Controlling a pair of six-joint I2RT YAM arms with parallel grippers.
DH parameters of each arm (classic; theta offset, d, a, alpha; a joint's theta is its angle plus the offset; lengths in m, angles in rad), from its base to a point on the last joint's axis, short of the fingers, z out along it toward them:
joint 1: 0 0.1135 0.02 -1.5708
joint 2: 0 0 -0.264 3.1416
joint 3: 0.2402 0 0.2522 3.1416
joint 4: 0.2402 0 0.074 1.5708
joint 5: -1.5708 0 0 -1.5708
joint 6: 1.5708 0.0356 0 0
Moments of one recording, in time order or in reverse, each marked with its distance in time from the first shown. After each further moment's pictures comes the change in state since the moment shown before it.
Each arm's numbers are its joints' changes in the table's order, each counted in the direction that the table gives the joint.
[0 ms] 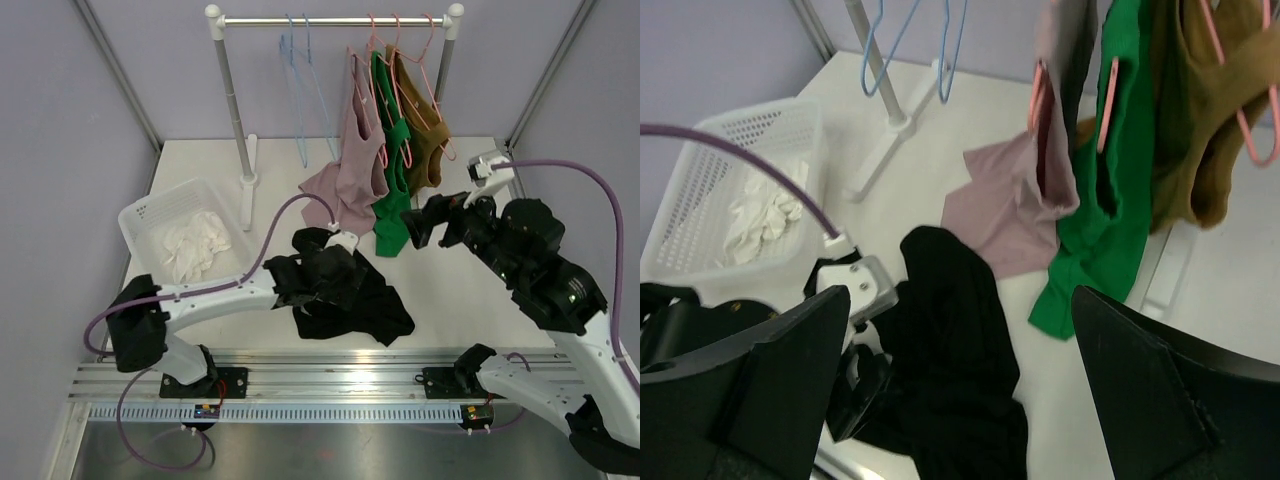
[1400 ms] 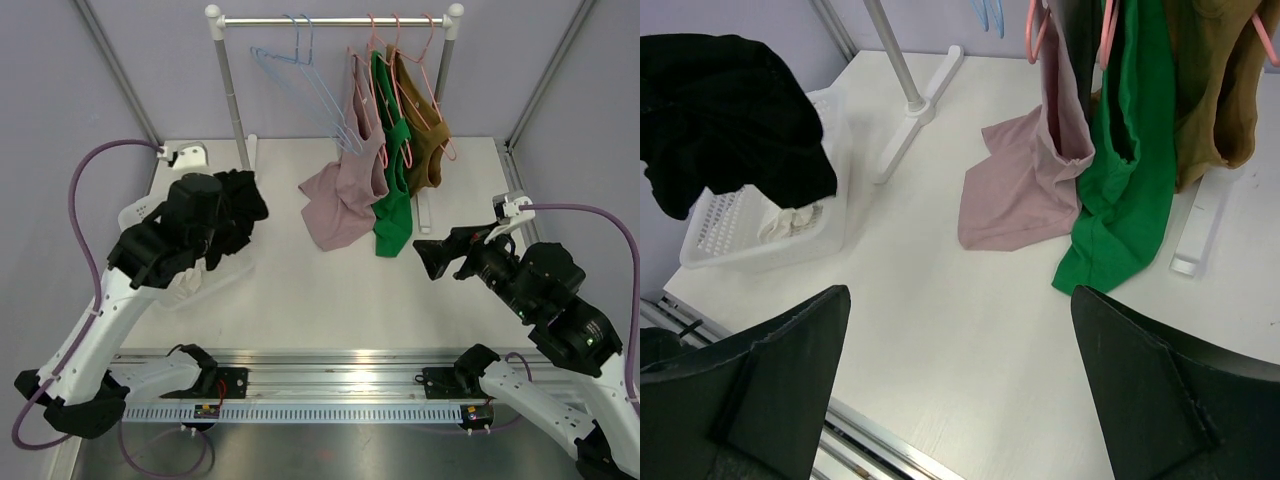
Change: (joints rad) left arm 0.426 -0.367 0.385 0.428 0.277 0.014; right arm 0.000 -0.295 -0.270 0.017 0.018 0.119
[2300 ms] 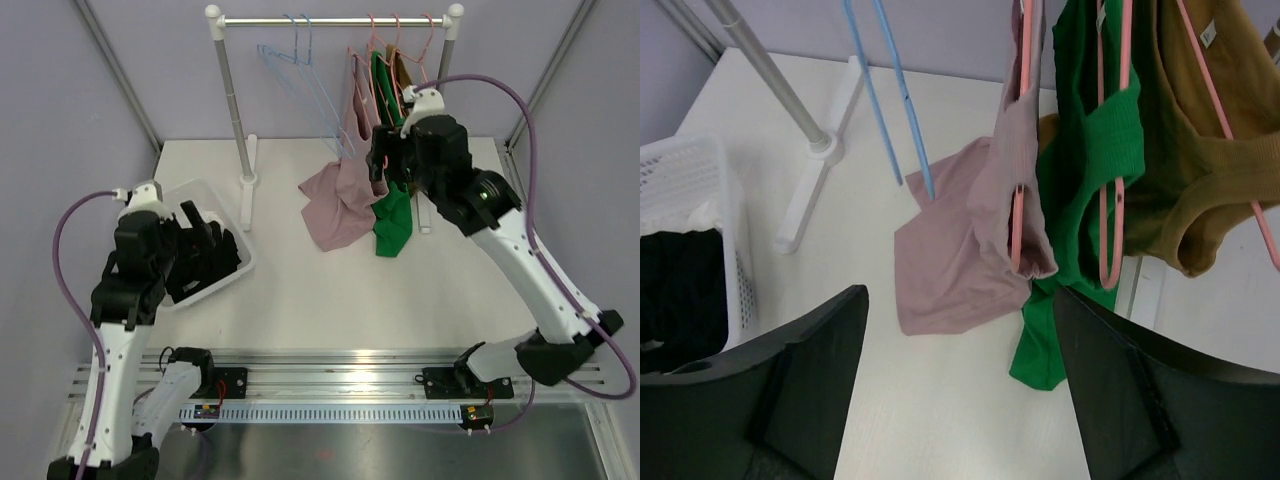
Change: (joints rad) left arm 0.586 -0.252 -0.316 -0.117 -0.454 0.163; right arm -0.009 0.729 0.541 -0.002 -0.174 -0.061
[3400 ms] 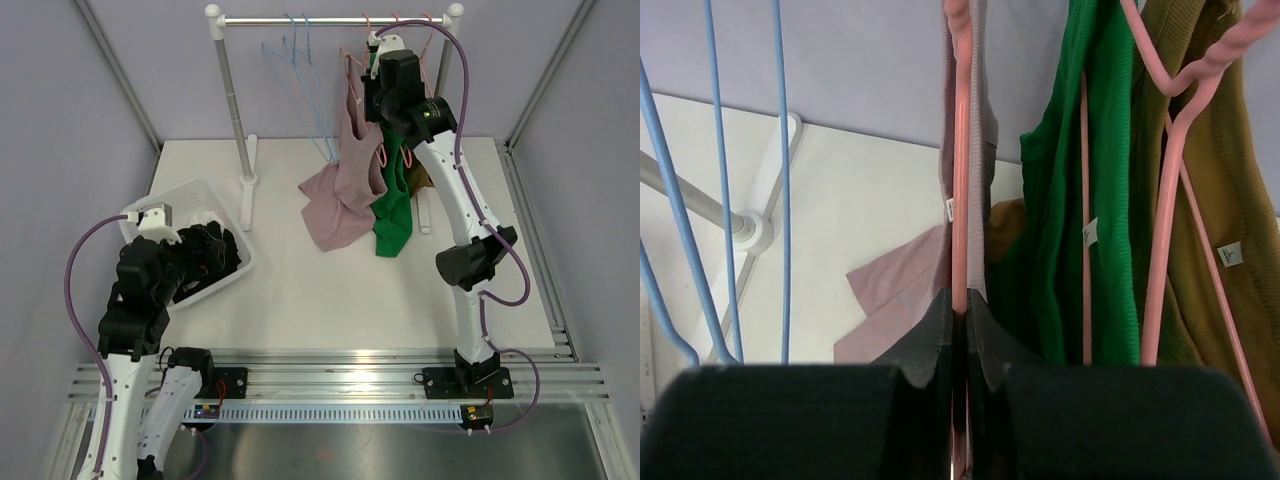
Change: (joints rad) left arm 0.000 -0.258 -0.251 -0.144 -0.198 0.026; right arm -0.179 0.816 0.931 0.166 0.108 -0.136
